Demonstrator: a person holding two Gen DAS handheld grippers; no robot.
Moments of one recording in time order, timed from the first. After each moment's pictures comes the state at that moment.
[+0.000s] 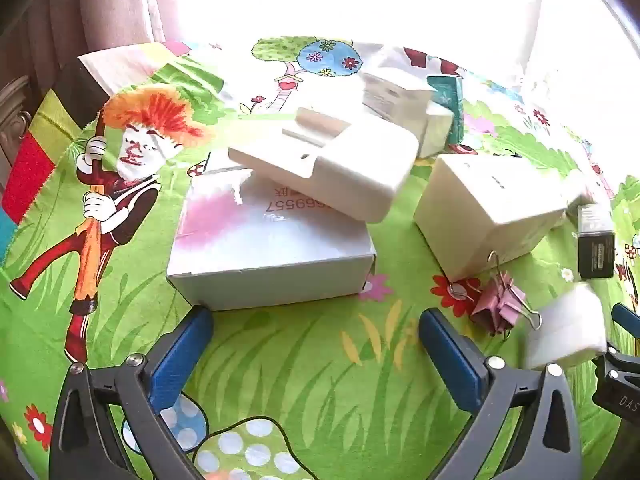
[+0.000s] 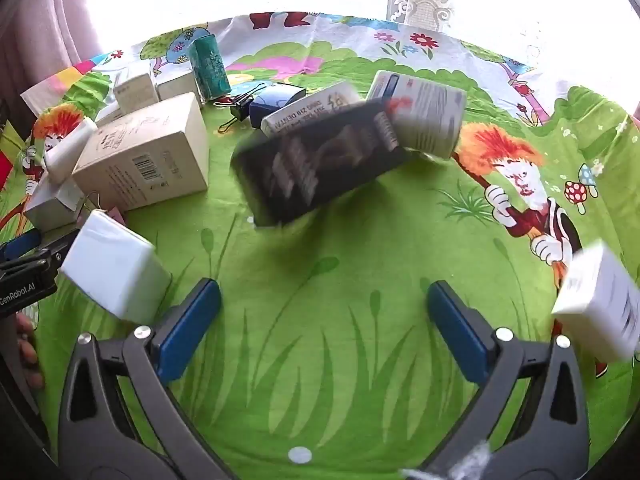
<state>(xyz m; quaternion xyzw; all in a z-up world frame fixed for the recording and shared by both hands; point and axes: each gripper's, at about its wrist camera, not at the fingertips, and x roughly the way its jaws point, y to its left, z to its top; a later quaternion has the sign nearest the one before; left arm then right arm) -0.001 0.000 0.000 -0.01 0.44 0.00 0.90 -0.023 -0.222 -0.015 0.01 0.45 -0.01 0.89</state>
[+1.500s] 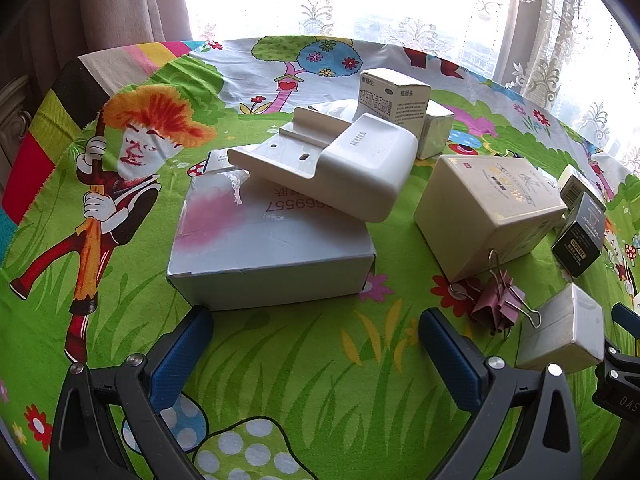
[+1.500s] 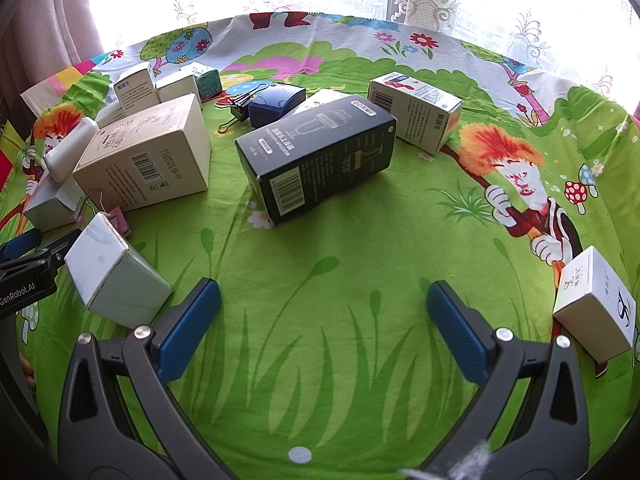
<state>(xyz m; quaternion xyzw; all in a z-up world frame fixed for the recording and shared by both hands) -0.002 0.001 0.001 -0.01 0.45 0.00 0.89 -0.023 -0.222 -0.016 0.01 0.45 -0.01 0.89</state>
